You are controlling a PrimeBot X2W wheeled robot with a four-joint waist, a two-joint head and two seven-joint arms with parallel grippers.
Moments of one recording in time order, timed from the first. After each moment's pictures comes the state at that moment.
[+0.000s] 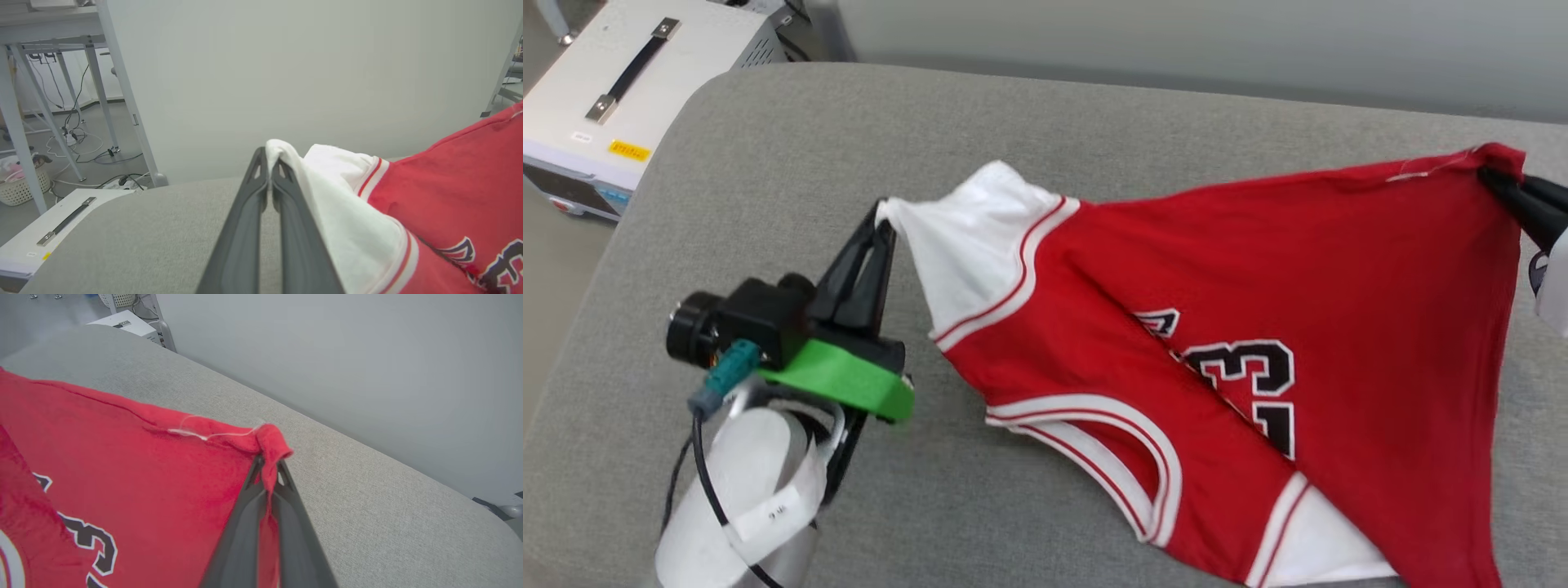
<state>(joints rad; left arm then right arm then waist) -0.33 0.27 -0.27 0.09 -0.31 -0.08 -0.22 -0.62 -0.82 0.49 0.15 0.83 0.13 0.33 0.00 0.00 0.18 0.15</state>
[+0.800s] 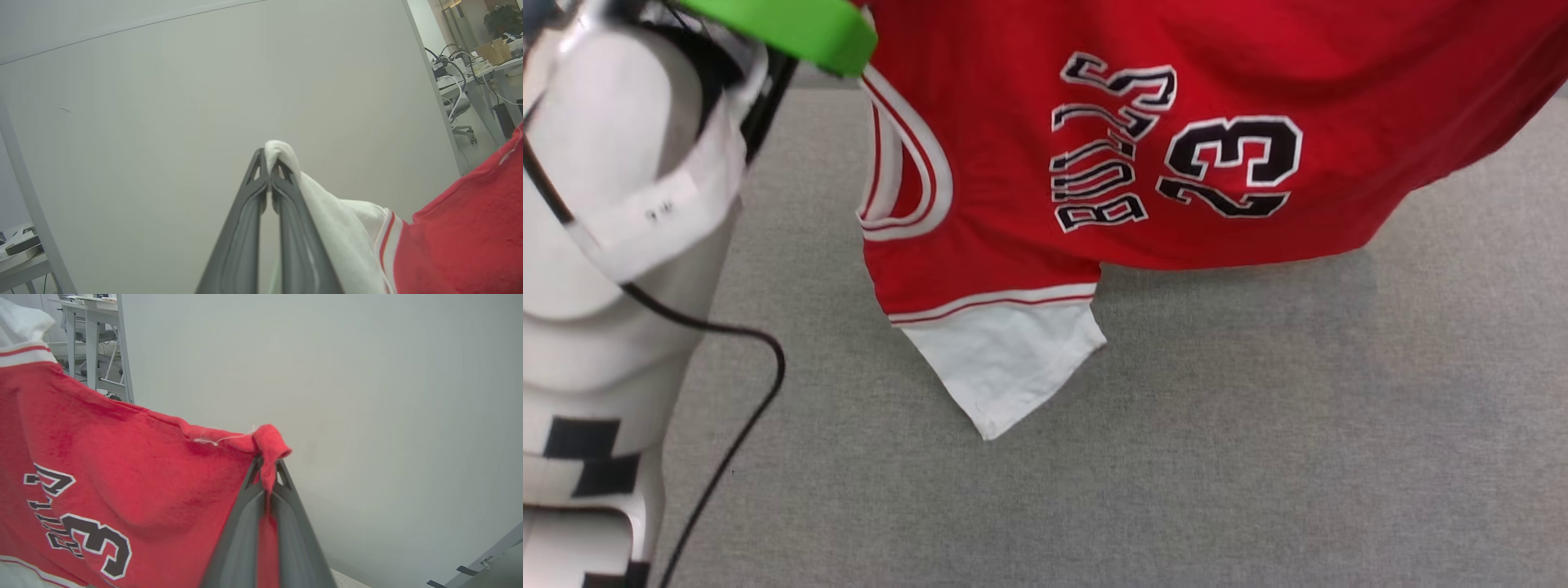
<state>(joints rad) -1.05 0.37 -0.38 0.12 -0.35 -0.13 -0.07 -0.76 -0.74 0.22 -0.09 0.75 0.13 0.35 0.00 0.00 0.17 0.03</state>
